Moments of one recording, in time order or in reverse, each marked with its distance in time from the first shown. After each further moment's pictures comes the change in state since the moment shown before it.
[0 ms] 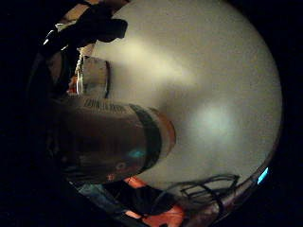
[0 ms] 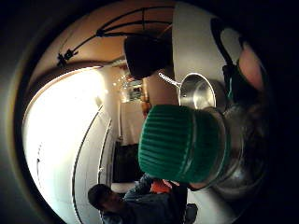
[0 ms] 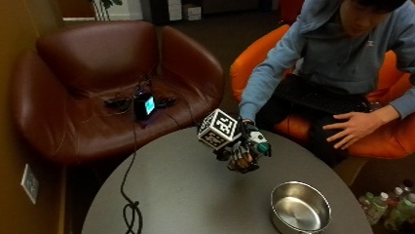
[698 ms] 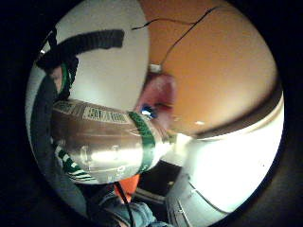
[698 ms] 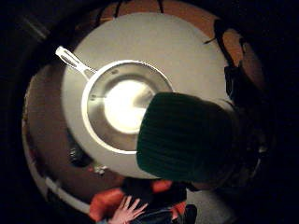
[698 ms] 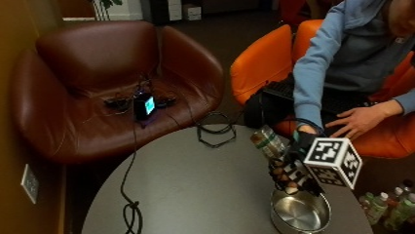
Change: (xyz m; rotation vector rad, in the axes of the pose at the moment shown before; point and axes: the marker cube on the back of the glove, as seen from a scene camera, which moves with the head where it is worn) arm -0.178 -0.076 0.084 -0.115 1.804 0.365
